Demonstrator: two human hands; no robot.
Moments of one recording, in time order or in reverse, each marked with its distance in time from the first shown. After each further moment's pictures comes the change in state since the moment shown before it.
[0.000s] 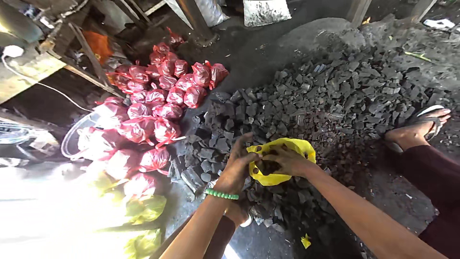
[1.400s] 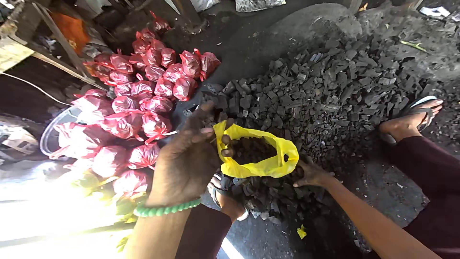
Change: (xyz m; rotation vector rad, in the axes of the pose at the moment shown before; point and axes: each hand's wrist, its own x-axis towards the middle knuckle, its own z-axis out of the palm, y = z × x) left_hand -0.033 0.060 -0.028 -0.303 -0.058 0.279; right_hand -0.058 0.088 0.076 0.278 -0.074 0.564
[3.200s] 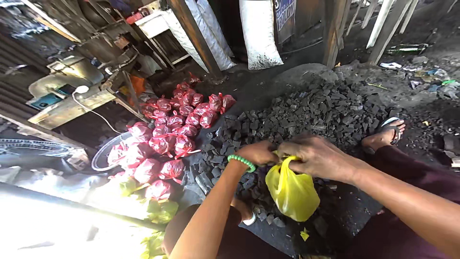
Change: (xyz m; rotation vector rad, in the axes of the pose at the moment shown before) left_hand -0.028 -0.006 0.072 1.246 -0.553 -0.250; right_hand -0.251 -0.143 -0.082 -0.397 0.791 -1.210
